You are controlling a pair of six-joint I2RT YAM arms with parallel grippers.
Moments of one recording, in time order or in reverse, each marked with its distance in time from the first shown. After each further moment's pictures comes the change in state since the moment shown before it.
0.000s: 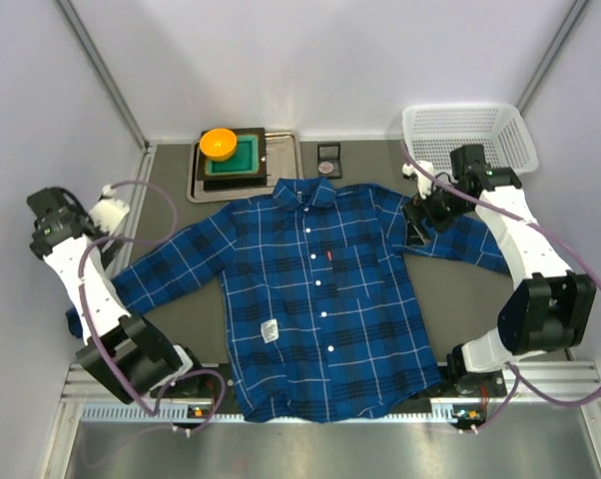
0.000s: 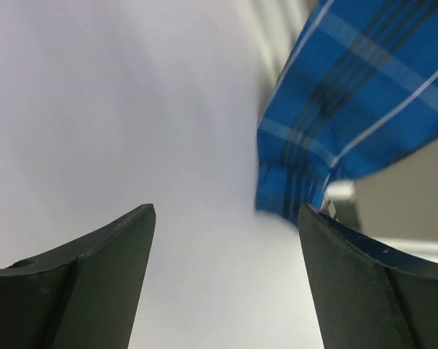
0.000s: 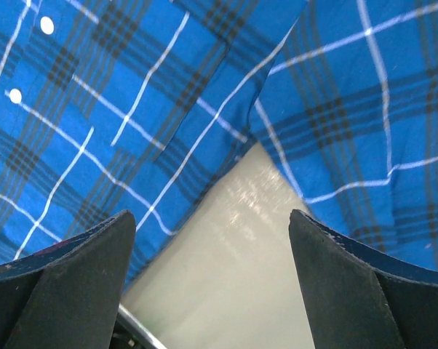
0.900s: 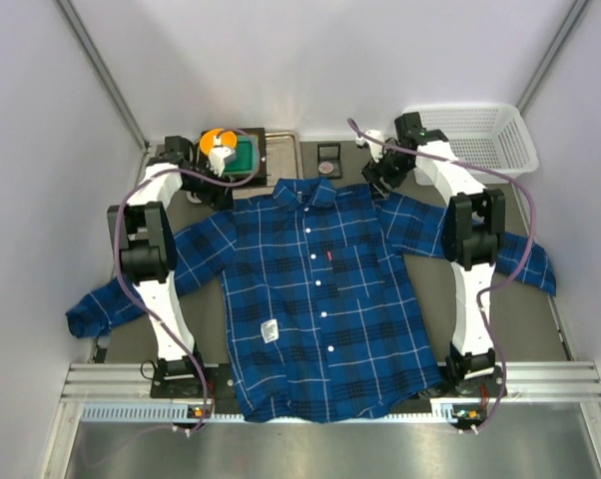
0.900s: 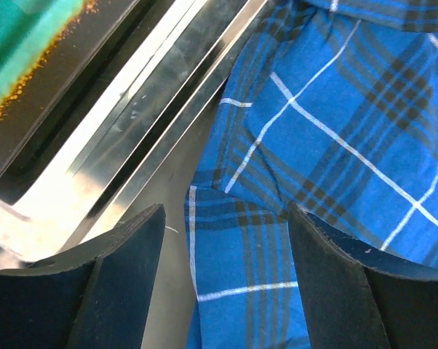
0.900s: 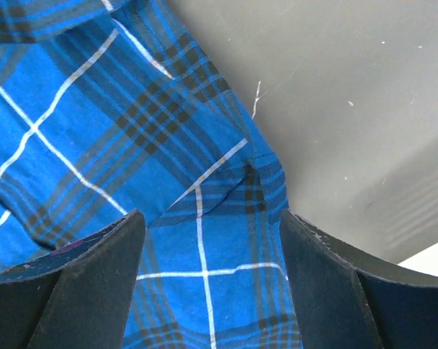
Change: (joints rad) left arm -0.613 0.805 0.446 0.216 0.704 -0.509; right arm 0.120 0.780 0.703 0.166 0.051 -0.088
